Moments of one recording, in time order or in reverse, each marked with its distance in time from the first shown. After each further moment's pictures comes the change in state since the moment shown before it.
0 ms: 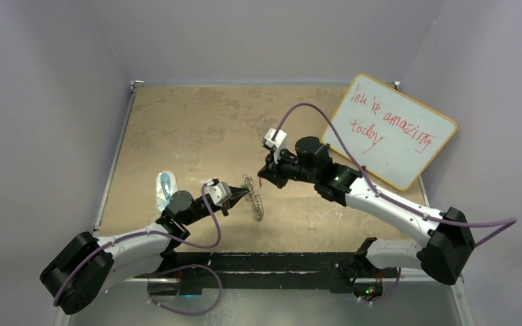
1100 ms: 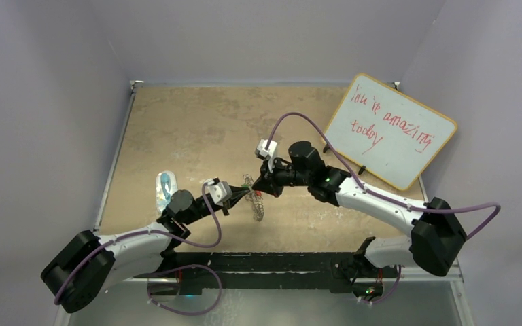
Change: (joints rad) left arm 0.000 0.016 0.005 0.008 0.003 -0.008; right arm 0.000 0.094 -0.075 0.109 -0.195 -0.008
